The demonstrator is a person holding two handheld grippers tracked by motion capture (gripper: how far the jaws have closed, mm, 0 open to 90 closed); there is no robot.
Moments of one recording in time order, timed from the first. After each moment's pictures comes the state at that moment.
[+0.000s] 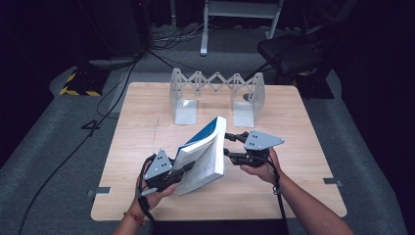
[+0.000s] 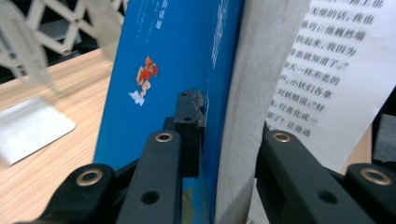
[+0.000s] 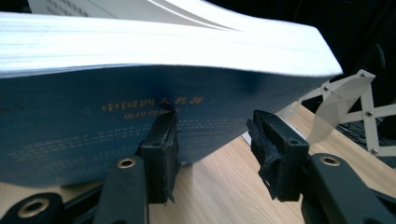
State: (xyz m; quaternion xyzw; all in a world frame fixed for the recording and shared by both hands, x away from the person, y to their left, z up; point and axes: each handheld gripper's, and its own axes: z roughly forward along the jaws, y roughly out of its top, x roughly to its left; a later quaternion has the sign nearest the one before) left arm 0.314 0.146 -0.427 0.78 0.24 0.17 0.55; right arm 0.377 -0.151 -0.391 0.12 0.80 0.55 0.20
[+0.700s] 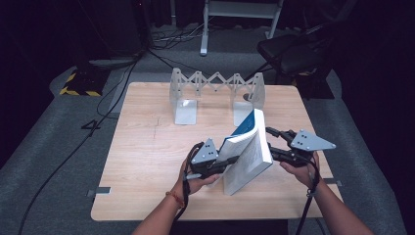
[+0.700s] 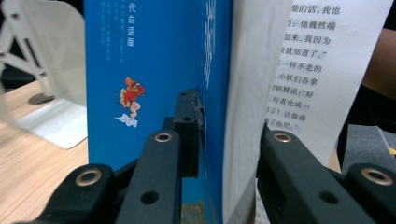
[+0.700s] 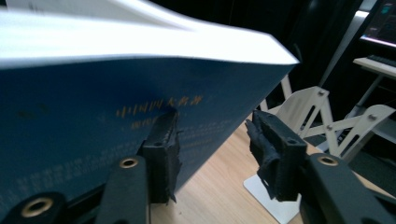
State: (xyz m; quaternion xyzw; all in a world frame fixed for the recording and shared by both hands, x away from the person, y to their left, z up) left arm 0.353 0.039 -0.421 0.78 0.17 0.11 0.59; right arm 0.369 -0.256 -0.377 0.19 0.76 0.55 0.28
